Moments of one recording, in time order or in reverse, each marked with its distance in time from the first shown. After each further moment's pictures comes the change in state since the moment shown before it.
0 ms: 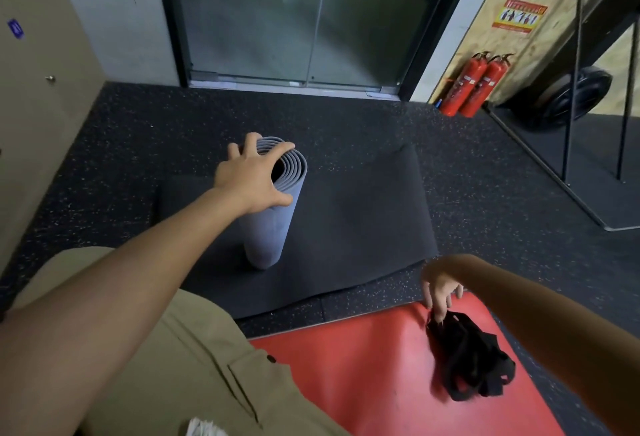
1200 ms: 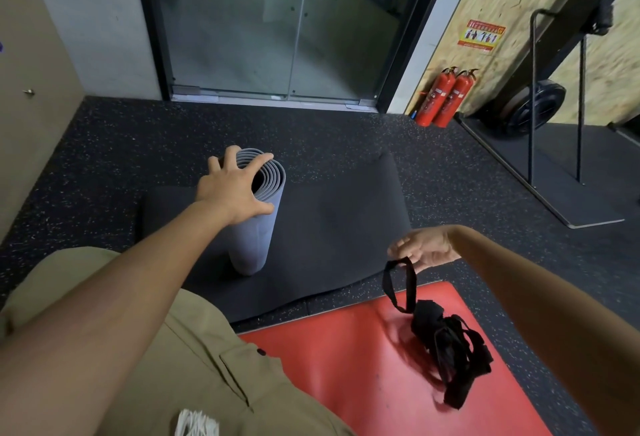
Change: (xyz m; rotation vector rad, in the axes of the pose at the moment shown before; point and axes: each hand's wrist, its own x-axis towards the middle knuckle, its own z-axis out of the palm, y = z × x) left_hand -0.027 0.000 0.005 0.010 0.022 -0.030; right_hand -0.052 0.020 -0.006 0.949 0.058 -0.523
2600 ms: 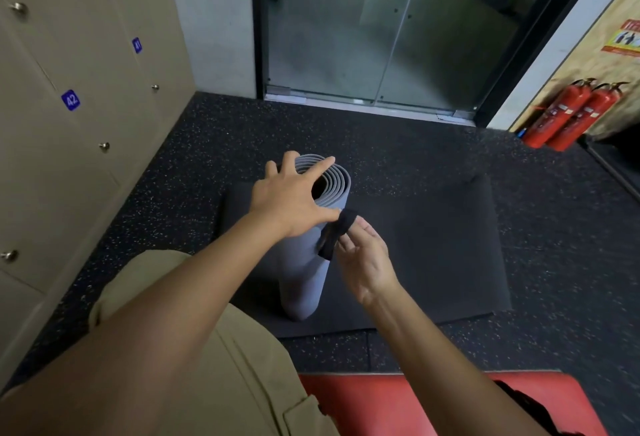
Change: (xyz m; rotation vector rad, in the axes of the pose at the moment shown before) left_hand 0.019 -0.042 -0.016 -0.023 0.010 -0.115; right_hand 0.139 -0.178 0.182 1.190 0.173 -0.733
